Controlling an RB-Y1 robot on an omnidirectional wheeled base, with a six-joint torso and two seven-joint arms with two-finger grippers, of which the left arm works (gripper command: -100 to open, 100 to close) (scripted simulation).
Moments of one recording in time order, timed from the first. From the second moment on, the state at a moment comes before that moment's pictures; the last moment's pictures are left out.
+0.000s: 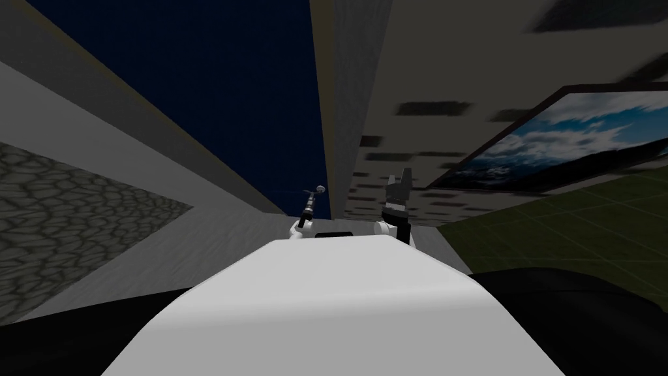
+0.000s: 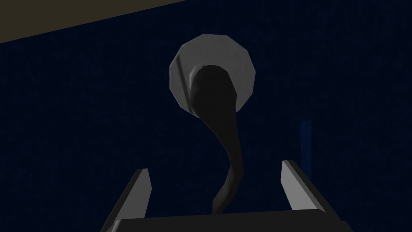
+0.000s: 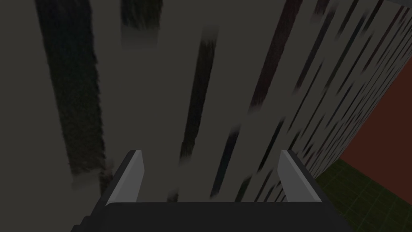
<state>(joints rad) -0.07 0.05 -0.10 -0.94 0.00 -0.58 -0.07</state>
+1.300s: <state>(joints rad) -0.13 0.02 0.02 -0.86 0.03 -0.60 -0.12</state>
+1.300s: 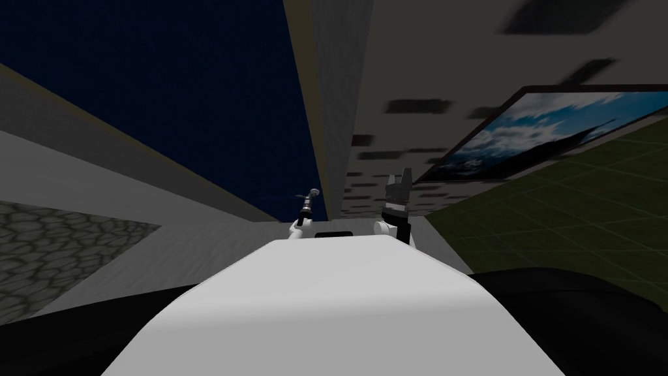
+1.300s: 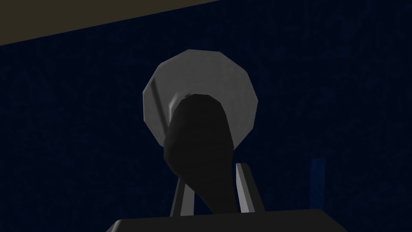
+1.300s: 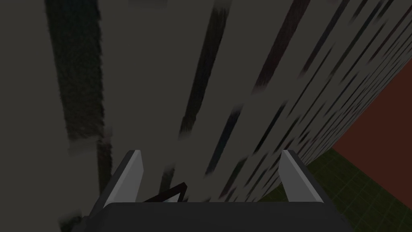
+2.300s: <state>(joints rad) -0.17 0.05 0.11 -0.81 0.05 -0.63 -0.18</state>
